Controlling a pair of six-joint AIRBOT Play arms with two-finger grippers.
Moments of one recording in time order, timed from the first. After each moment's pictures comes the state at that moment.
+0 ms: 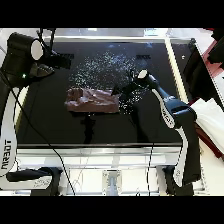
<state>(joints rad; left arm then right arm) -0.28 -1.42 1.77 1.79 -1.22 -1.54 0.27 -2.17 1.91 -0.77 1.23 1.63</state>
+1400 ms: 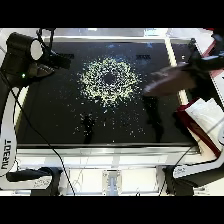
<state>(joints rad) -0.27 -1.42 1.77 1.79 -1.22 -1.55 -0.50 -1.58 1.92 -0.93 1.64 1.58</state>
